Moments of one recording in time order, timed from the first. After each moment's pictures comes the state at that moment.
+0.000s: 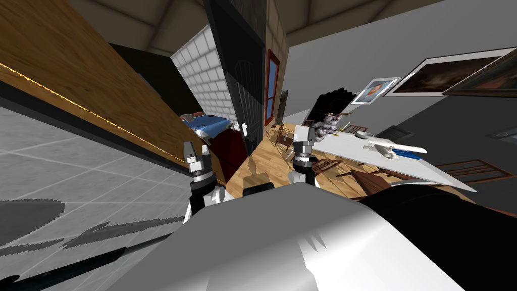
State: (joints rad) arm 0.52 0.02 -0.02 -2.21 -0.10 -0.65 0.06
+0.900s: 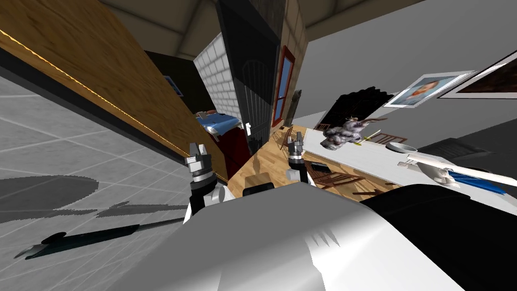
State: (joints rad) arm 0.41 -0.03 -0.03 -2.02 -0.11 -0.63 0.03
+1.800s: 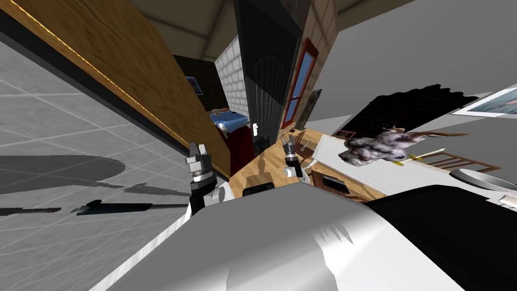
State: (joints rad) arm 0.28 -0.10 -0.04 -1.78 -0.12 -0.62 0.00
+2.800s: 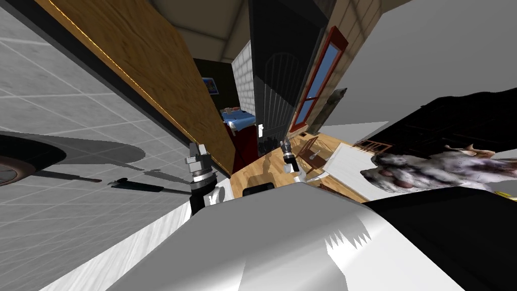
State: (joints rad) arm 0.12 -0.17 -0.06 -1.51 -0.14 -0.60 -0.04
